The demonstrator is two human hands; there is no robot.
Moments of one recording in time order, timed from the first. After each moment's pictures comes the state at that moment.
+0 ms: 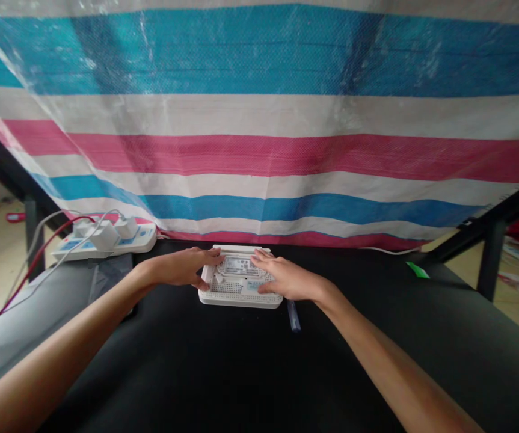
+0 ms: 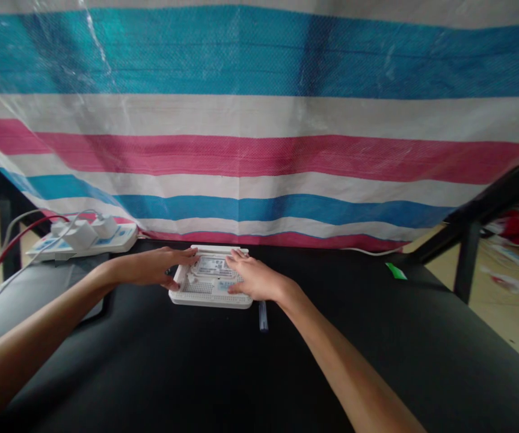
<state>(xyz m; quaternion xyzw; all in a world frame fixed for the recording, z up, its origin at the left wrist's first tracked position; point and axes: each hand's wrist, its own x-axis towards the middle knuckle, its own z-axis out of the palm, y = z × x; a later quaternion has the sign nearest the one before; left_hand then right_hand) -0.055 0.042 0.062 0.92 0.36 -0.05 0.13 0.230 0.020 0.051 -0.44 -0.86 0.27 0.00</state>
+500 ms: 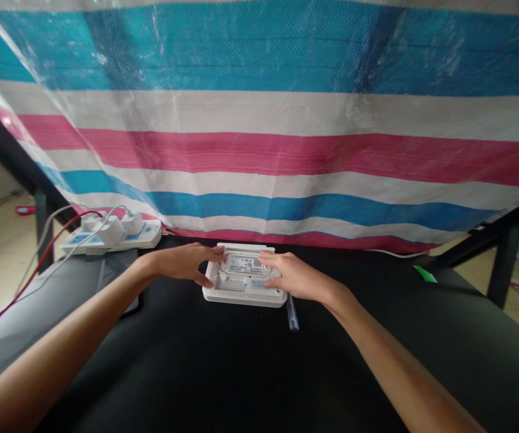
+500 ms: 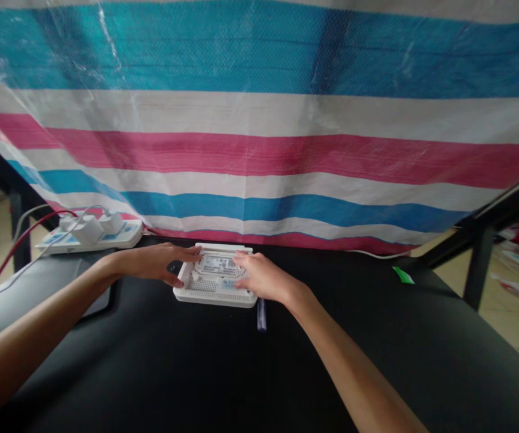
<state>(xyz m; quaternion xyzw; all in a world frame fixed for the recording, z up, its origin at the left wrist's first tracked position) -0.056 0.041 0.073 0.92 0.35 -0.04 0.19 0.232 0.018 0.058 -0.44 -0.86 0.23 0.07</state>
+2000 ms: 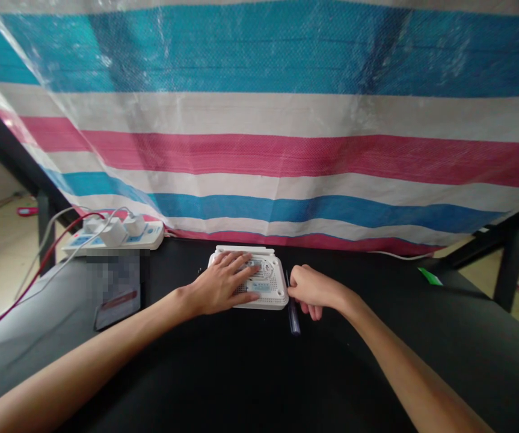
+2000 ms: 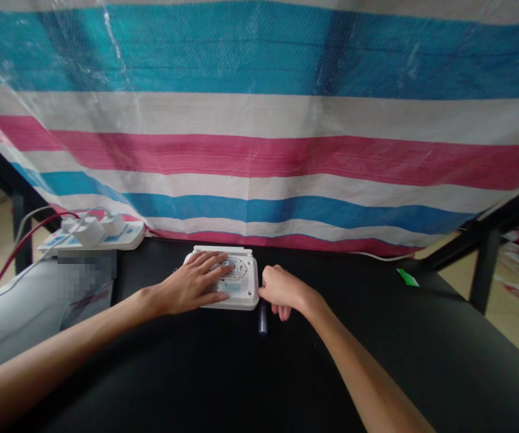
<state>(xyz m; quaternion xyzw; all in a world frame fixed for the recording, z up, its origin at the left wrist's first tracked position) -0.002 0.007 0.019 0.94 0.33 0.11 0.00 0.243 0.009 0.049 -0.63 -0.68 0.37 -0.08</state>
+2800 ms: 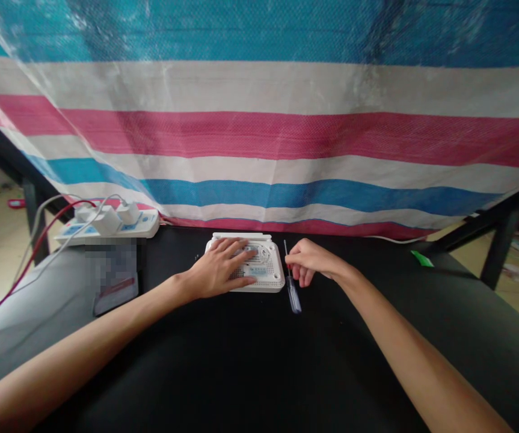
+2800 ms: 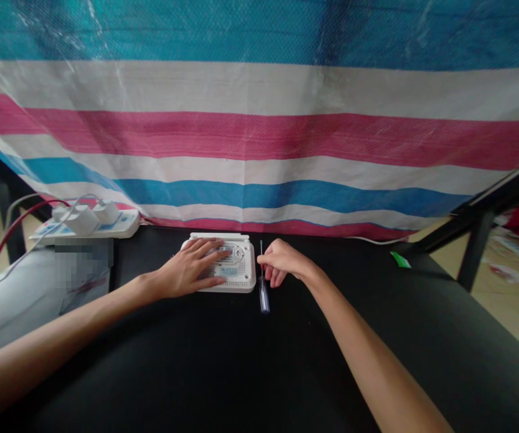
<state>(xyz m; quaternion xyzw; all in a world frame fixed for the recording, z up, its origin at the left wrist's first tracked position) -0.002 0.009 0.017 0.93 0.34 0.12 0.04 0.264 0.026 0.042 -0.62 -0.58 0.52 0.10</state>
